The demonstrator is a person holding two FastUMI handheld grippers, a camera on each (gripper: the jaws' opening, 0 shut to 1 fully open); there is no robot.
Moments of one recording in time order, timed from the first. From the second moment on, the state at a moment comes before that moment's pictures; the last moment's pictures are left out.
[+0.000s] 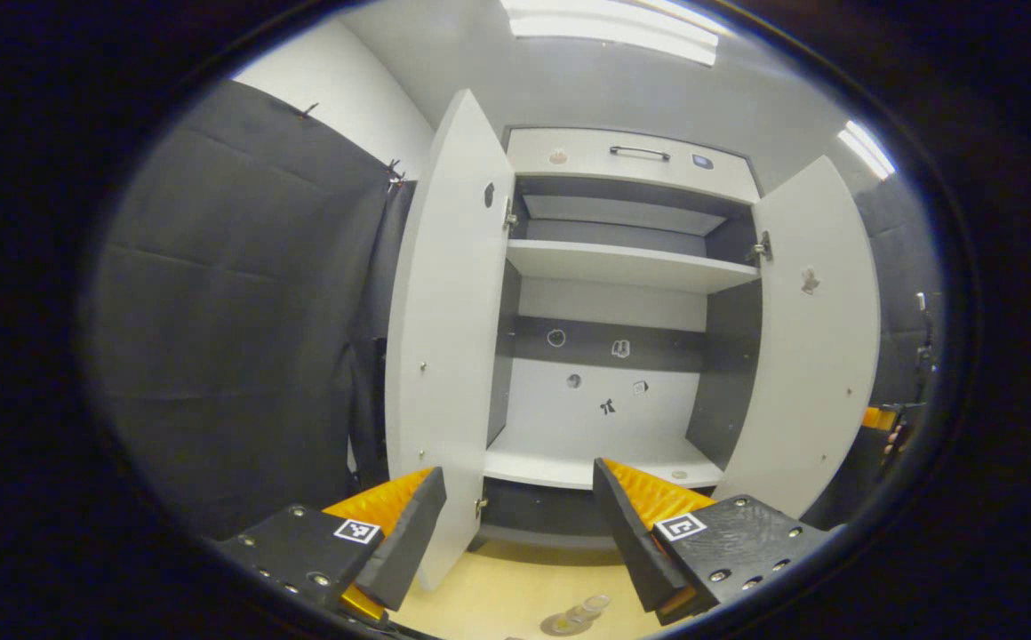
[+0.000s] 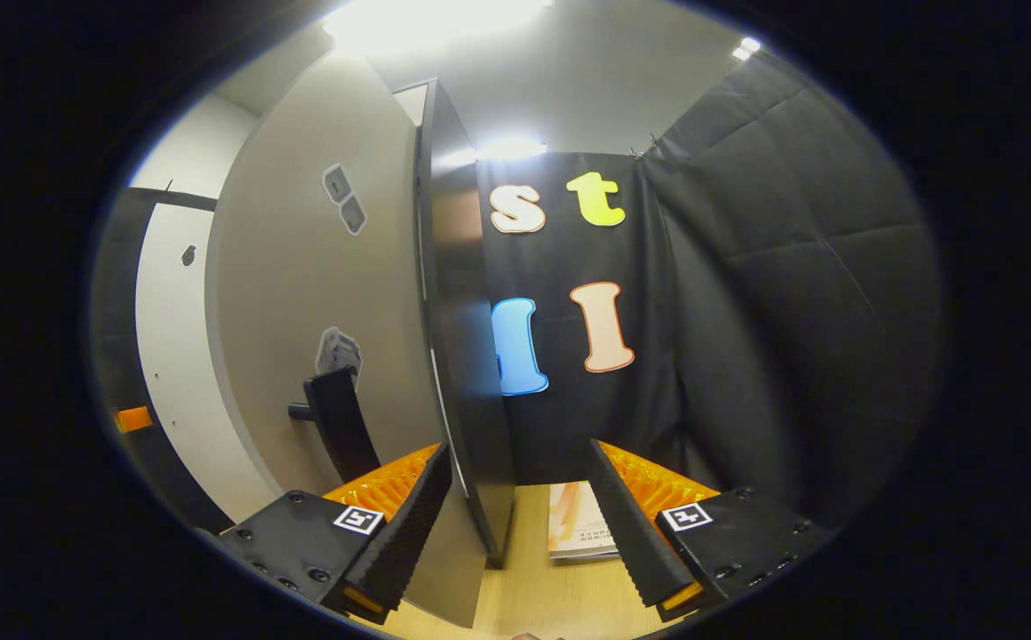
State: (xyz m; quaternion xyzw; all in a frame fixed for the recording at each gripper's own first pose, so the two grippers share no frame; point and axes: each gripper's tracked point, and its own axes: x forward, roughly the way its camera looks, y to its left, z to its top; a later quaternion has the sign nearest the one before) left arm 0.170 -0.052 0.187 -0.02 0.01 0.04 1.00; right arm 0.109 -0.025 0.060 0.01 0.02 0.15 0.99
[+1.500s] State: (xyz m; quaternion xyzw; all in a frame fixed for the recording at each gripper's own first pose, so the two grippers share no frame) left arm 0.134 0.087 0.158 -0.04 0.00 0.06 1.00; right arm 0.076 0.158 0.069 -0.02 -0.04 0.19 0.98
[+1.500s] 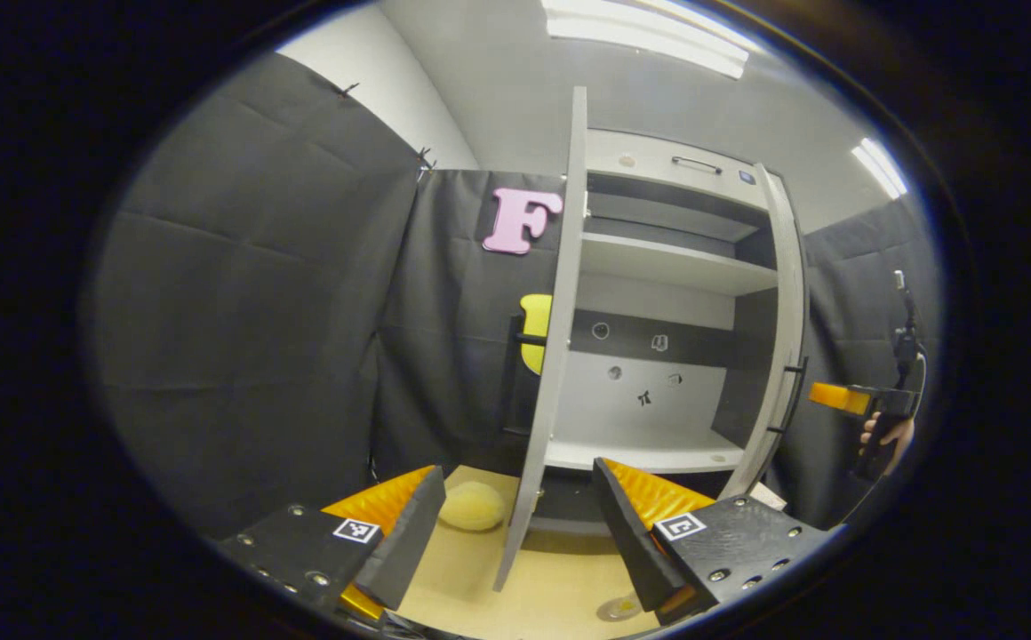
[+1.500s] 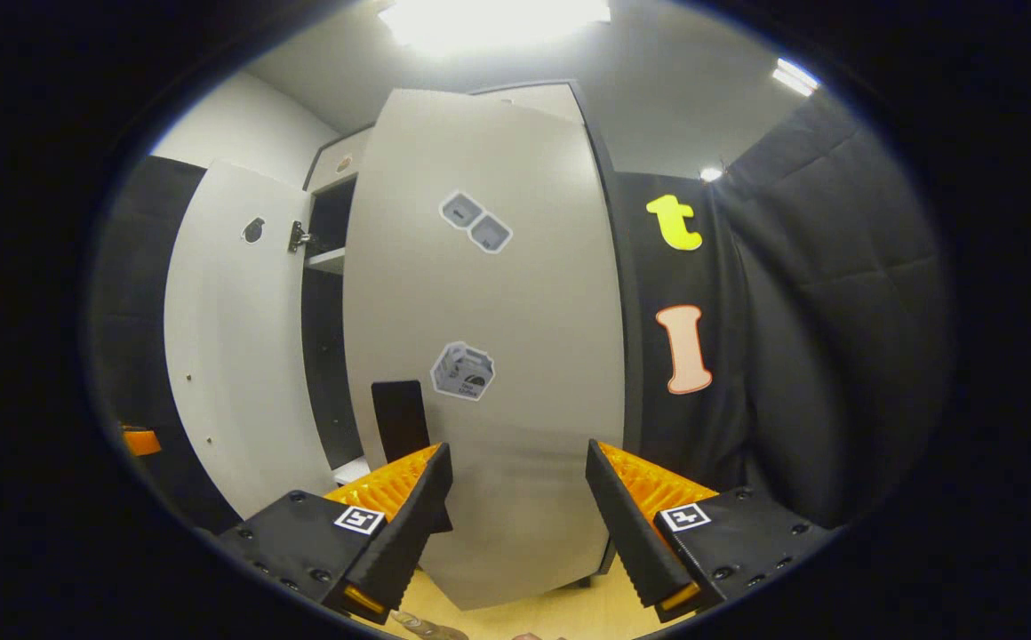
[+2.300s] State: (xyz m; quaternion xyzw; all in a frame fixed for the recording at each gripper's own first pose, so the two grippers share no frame) left arm 0.153 0.185 0.157 -0.03 -0.01 0.07 1.00; right arm 0.074 0.162 0.047 0.02 -0.02 0.12 0.99
